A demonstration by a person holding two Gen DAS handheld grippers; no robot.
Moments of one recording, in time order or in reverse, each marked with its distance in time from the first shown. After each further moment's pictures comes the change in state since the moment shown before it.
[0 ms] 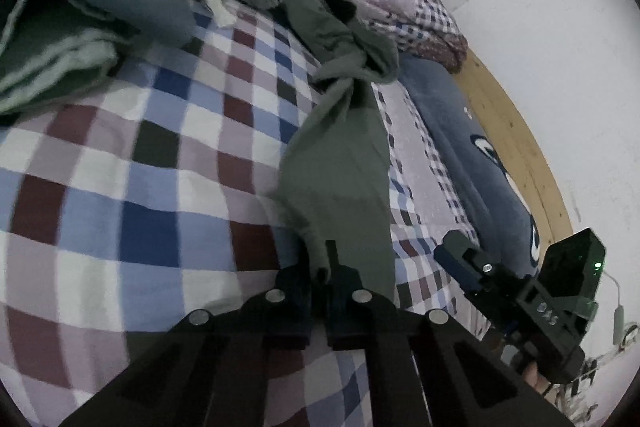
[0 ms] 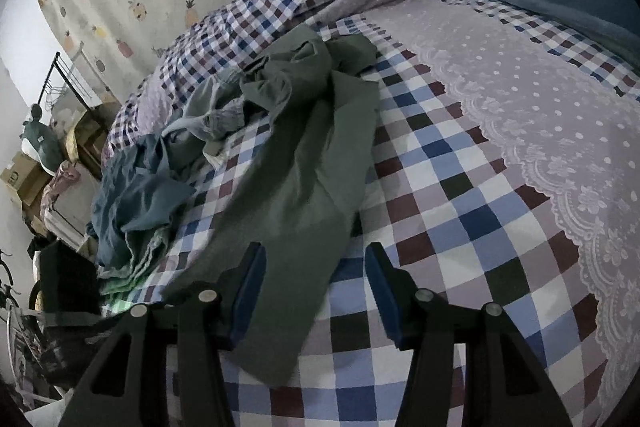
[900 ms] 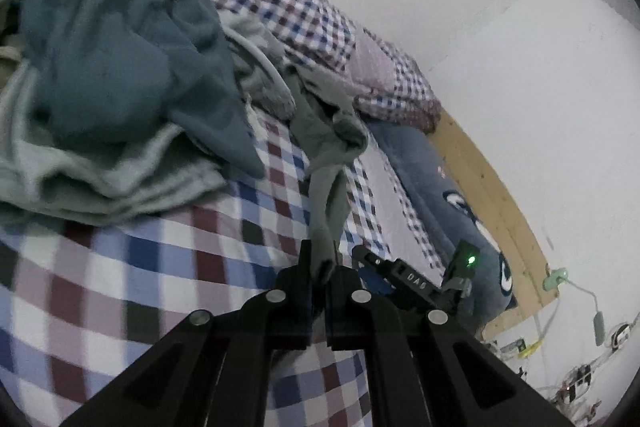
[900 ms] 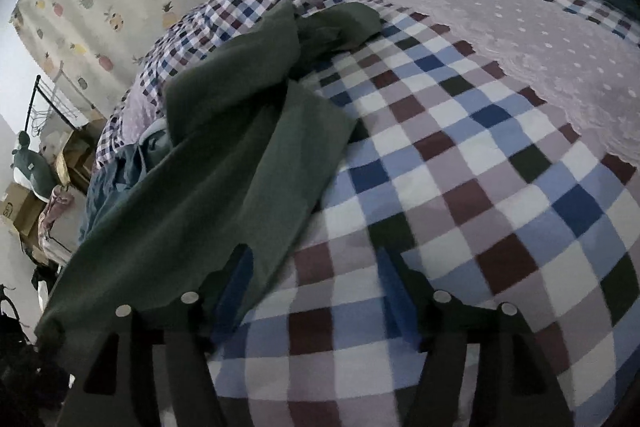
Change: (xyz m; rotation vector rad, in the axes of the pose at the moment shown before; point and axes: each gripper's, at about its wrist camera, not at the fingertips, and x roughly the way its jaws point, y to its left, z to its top) left arm -0.131 0.031 0.013 0.018 -0.222 -0.054; right arm 0.075 0.011 0.000 0.111 0.010 0.013
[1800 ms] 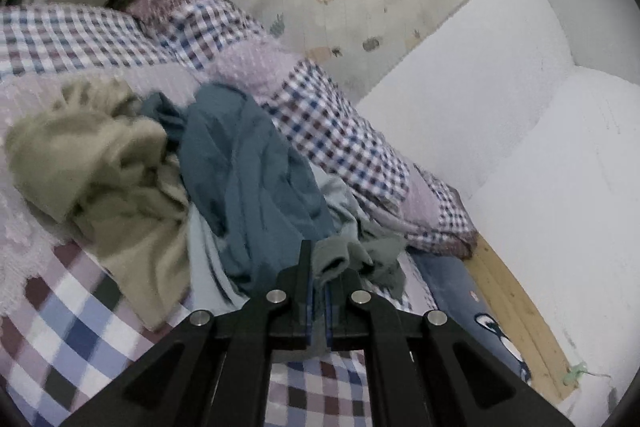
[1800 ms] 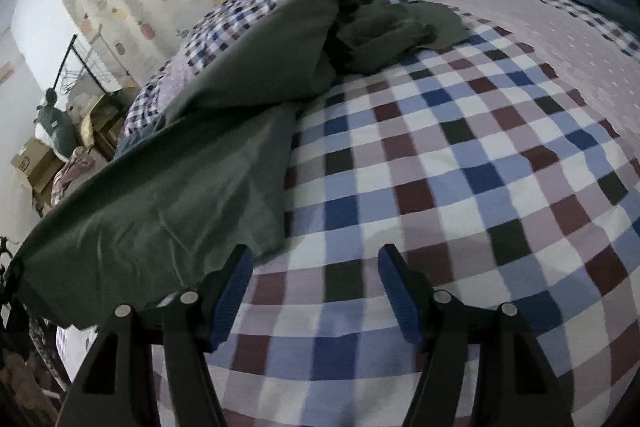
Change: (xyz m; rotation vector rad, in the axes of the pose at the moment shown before) left arm -0.140 0.061 0.034 -0.099 -0.464 0.162; right arm 0.025 0.056 -0.019 -0.161 0.000 0.075
